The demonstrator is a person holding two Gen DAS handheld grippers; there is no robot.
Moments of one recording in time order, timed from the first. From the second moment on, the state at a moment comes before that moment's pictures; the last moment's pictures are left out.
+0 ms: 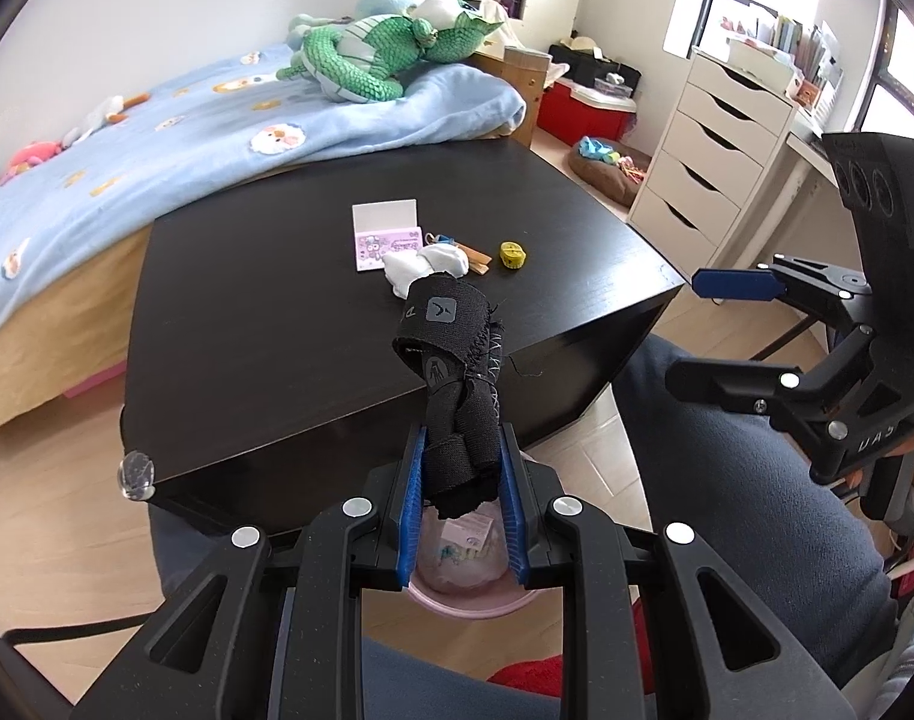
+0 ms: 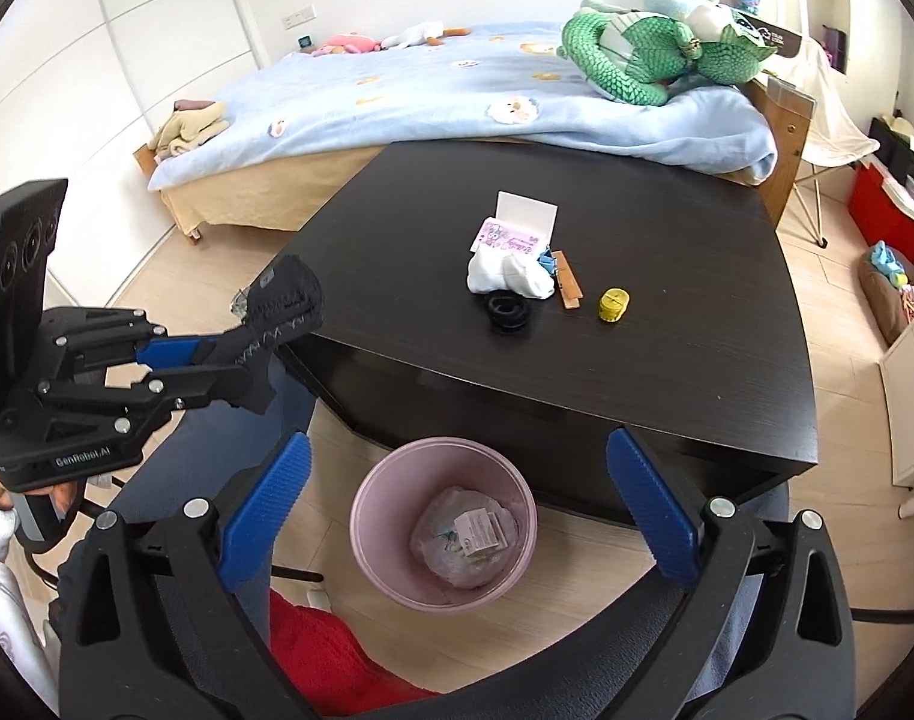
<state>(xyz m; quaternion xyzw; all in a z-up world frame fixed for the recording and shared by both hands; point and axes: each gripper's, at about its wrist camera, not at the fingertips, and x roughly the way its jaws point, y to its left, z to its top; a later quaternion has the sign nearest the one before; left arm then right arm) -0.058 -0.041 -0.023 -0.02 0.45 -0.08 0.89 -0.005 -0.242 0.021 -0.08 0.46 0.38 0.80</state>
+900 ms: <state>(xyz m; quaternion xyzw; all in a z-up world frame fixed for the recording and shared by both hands) -0.055 -0.059 -0.031 -0.02 0.45 -0.11 0.88 0.006 -0.265 0.023 -0.05 0.46 0.35 0.82</state>
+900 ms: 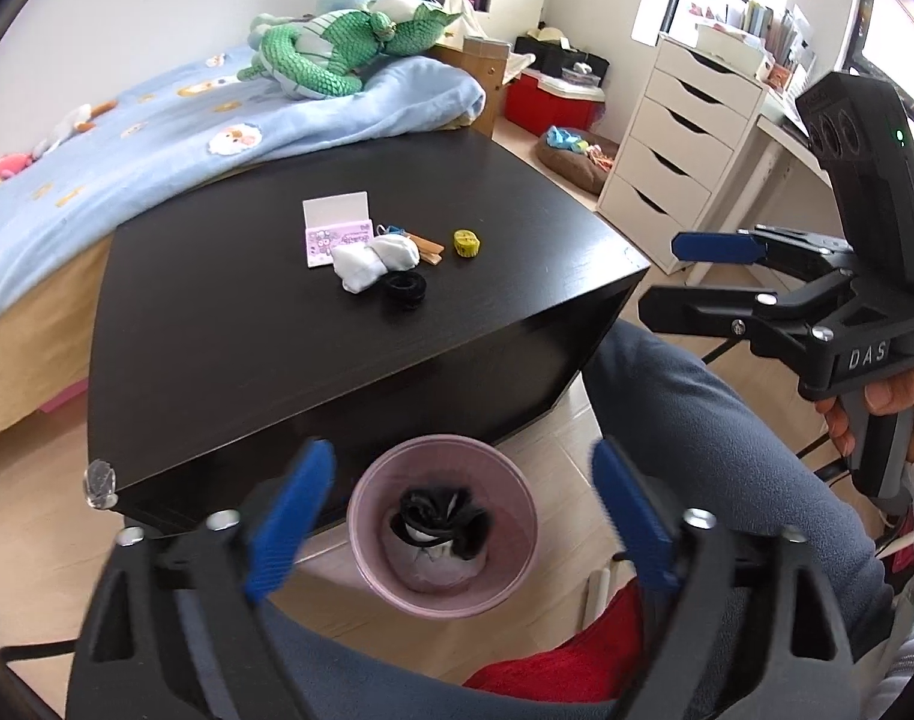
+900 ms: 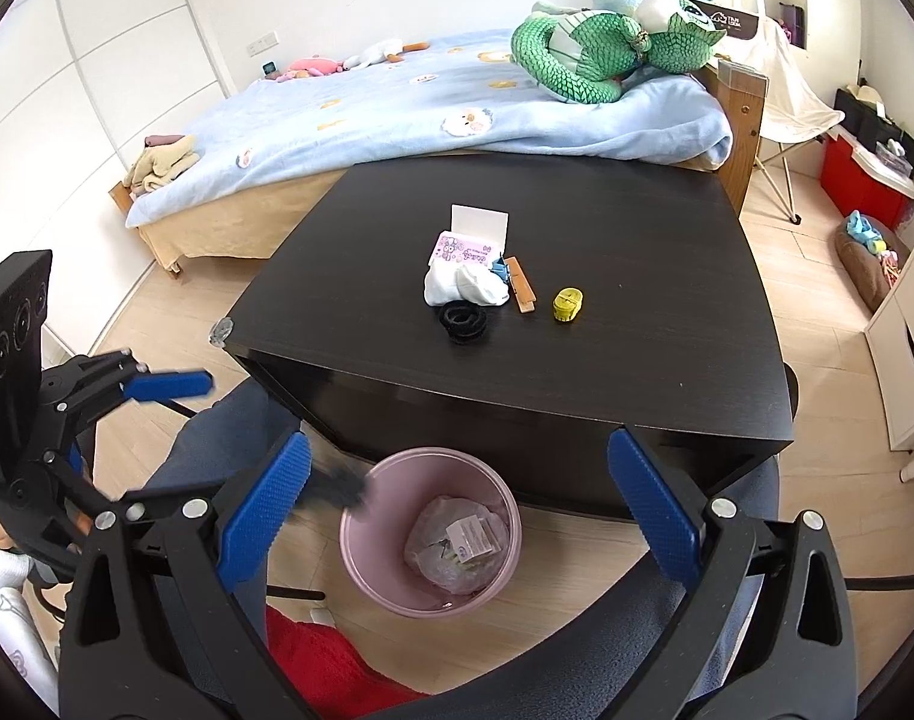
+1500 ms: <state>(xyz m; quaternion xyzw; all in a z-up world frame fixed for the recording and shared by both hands) -0.051 -0.038 -0.033 -0.04 0.44 -0.06 0.90 0.004 -0.261 0.017 -0.05 0.46 0.35 0.82</state>
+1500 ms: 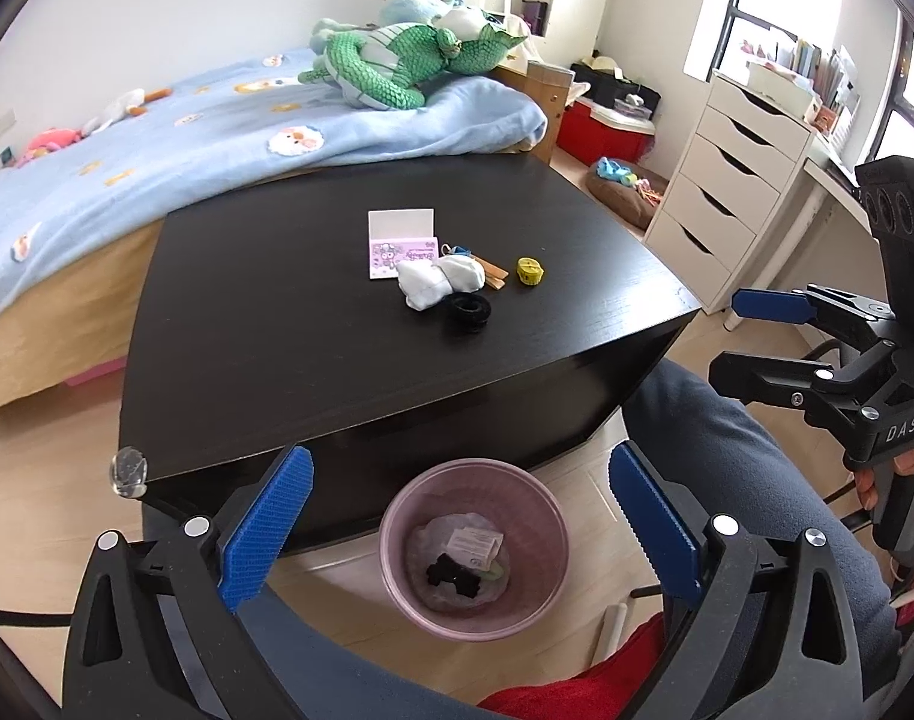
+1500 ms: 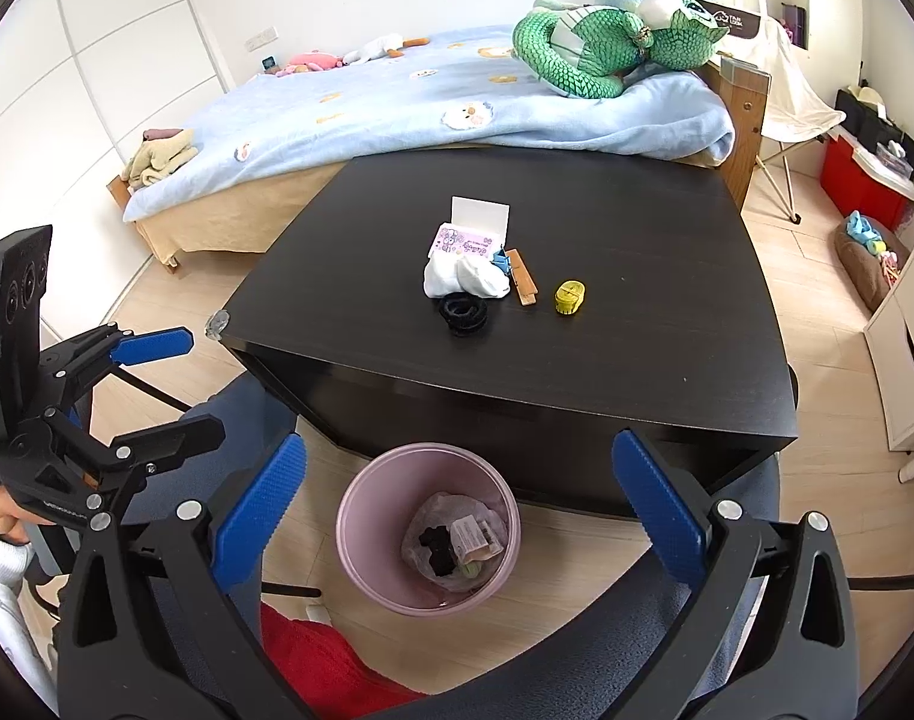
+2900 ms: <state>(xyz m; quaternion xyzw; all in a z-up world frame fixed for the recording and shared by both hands) -0.017 -0.002 -0.030 -0.07 0.43 -0.02 0.90 0.163 -0.205 -0.045 -0.15 0.53 0.32 0.77</state>
